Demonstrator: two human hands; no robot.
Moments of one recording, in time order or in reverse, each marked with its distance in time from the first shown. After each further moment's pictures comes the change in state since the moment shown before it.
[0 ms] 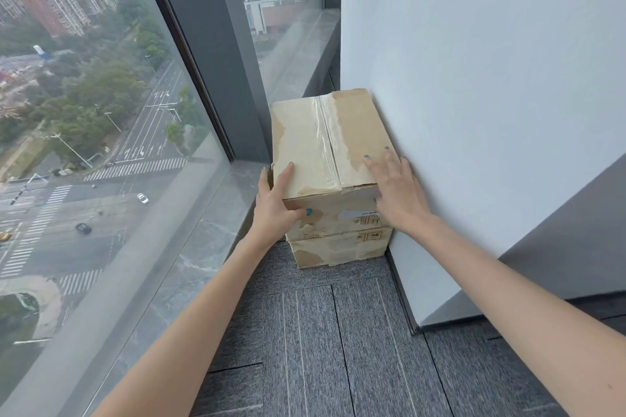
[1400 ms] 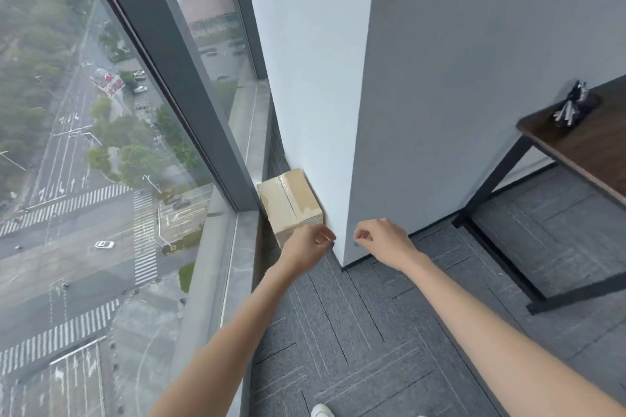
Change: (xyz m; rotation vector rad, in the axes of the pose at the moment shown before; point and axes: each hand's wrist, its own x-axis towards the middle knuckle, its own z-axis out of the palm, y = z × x) left_hand -0.341 0.519 -0.358 0.109 -0.543 0.139; right_hand -0.356 -0.138 -0.614 0.353 -0.225 0.235
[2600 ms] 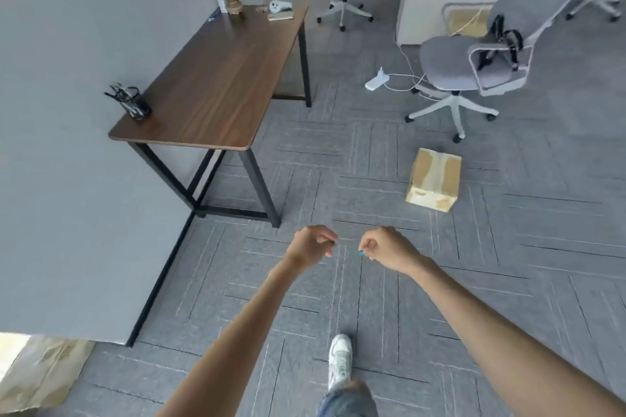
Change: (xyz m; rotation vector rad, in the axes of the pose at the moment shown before) left_hand -0.262 0.462 0.632 0.223 -0.749 0.485; right_hand -0.708 0.499 -0.065 0.404 0.393 0.797
